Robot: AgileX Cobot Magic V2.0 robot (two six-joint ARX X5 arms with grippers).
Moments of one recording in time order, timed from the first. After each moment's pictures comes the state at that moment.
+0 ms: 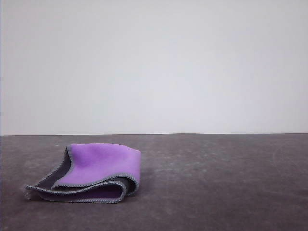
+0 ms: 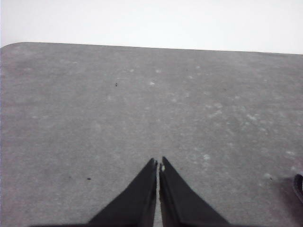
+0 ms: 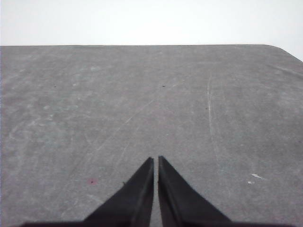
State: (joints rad) left_arx 0.03 0.00 0.03 -0.18 0.07 -0.03; right_arx 0.00 0.00 0.02 -0.17 0.00 0.06
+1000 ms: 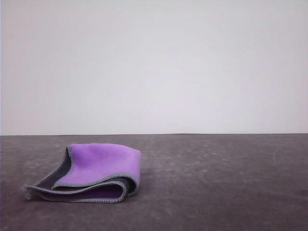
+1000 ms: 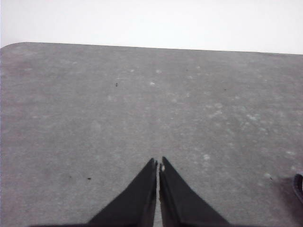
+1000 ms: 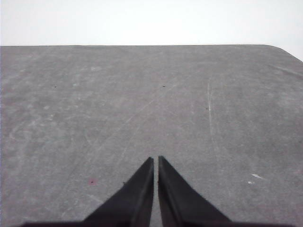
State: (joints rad) left_arx 0.03 0.00 0.03 -0.18 0.07 -0.03; right_arx 0.00 0.00 0.02 -0.17 0.00 0.06
